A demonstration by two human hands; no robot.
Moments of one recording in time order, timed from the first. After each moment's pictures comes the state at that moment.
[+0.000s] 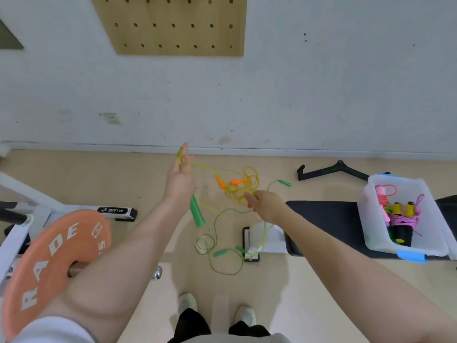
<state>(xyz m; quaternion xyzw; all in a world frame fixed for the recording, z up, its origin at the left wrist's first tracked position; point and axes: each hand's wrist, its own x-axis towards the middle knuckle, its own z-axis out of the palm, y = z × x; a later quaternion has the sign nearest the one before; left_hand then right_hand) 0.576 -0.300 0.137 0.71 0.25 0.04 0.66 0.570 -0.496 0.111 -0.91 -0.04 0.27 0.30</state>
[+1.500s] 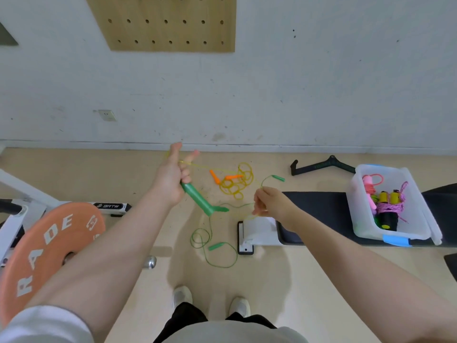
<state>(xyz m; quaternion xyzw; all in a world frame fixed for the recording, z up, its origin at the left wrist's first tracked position) 0.549 -0.314 0.153 0.50 0.29 -0.03 0.82 0.524 -0.536 0.111 -0.76 0.10 0.27 0.58</state>
